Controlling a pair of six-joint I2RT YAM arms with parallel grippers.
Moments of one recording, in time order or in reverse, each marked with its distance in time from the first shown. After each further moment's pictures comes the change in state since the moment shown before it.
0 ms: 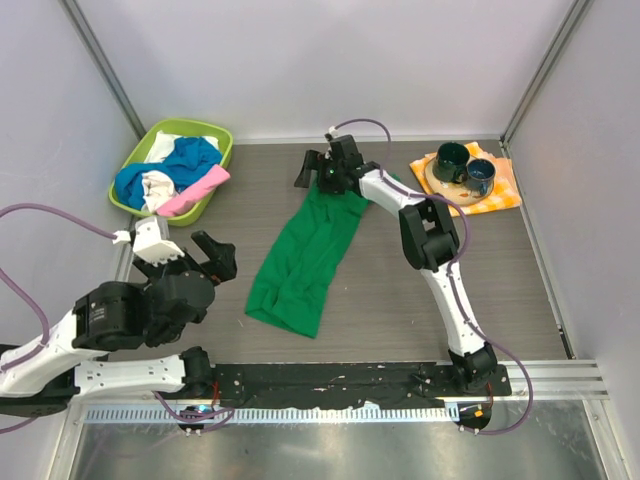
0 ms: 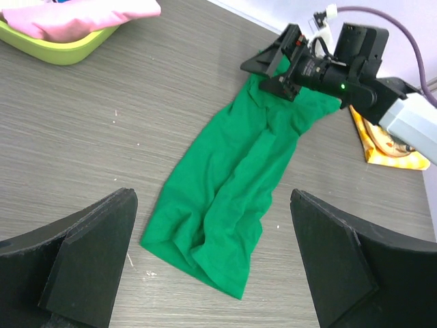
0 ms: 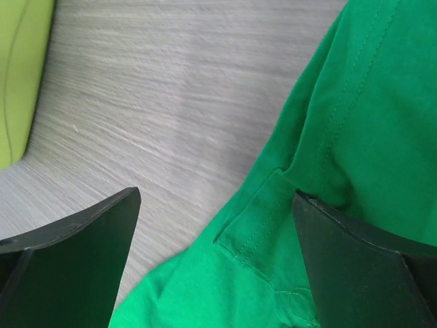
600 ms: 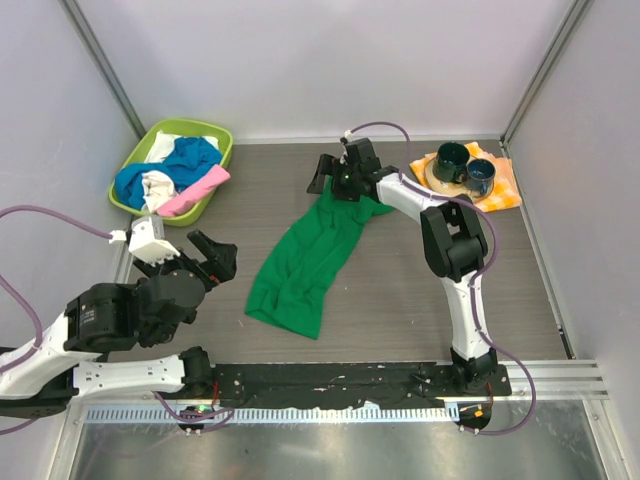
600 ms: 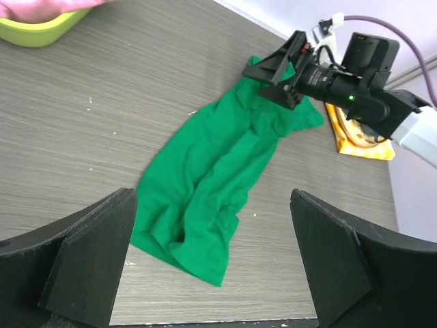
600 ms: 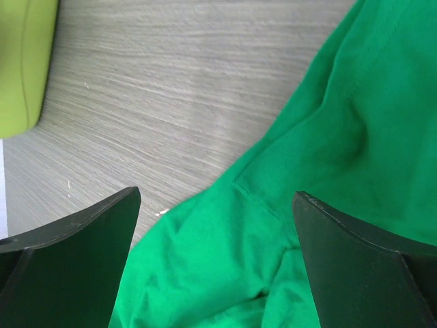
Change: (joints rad) left arm 0.000 -0.020 0.005 0.056 0.063 0.007; right arm -0.026 -0.235 -0.281 0.010 -0.008 0.014
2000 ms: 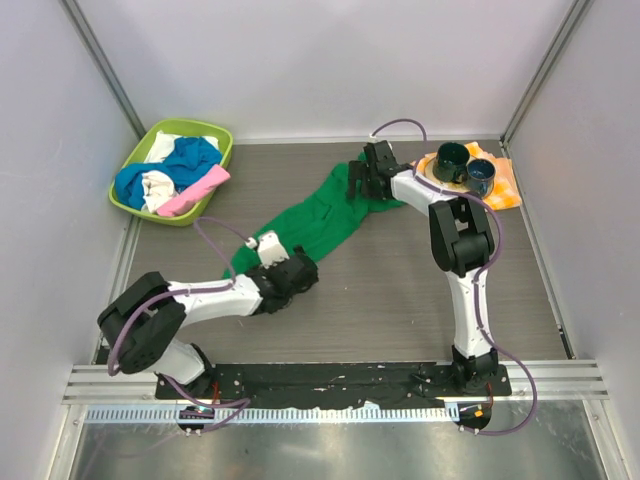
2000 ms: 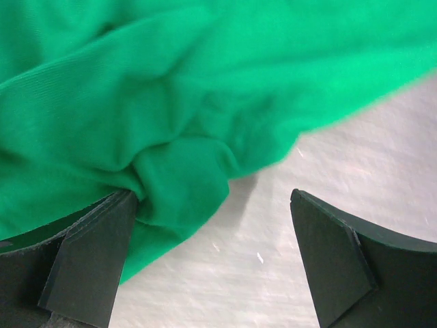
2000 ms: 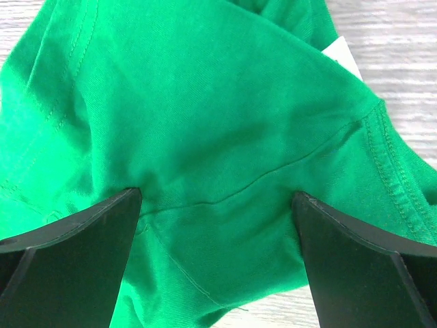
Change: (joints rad) left arm 0.435 0.756 -0.577 1.059 0.463 0.031; right arm -0.087 0.012 -0.034 -0.126 0.382 -0.226
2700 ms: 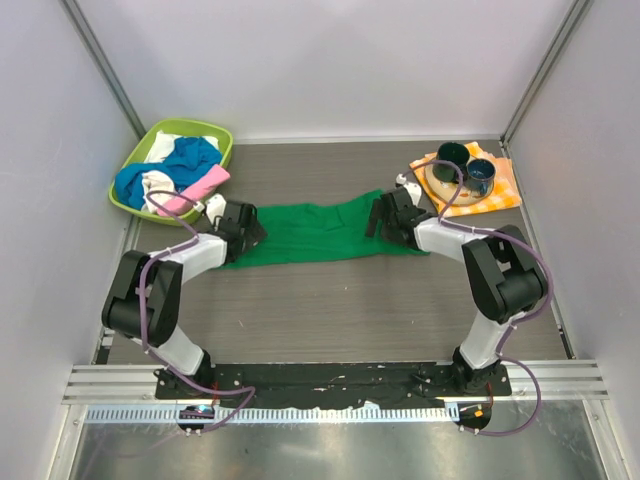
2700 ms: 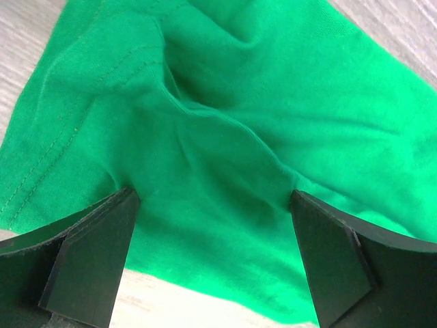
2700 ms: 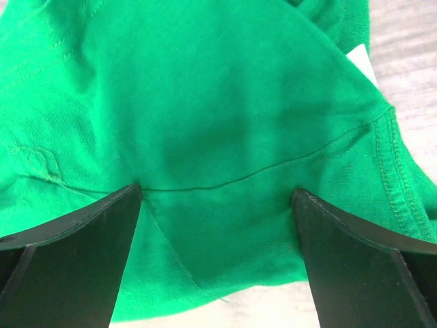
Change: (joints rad) left arm 0.555 0.156 0.190 0.000 0.232 0.312; right arm 0.047 -0.491 -0.725 0.203 0.154 0.213
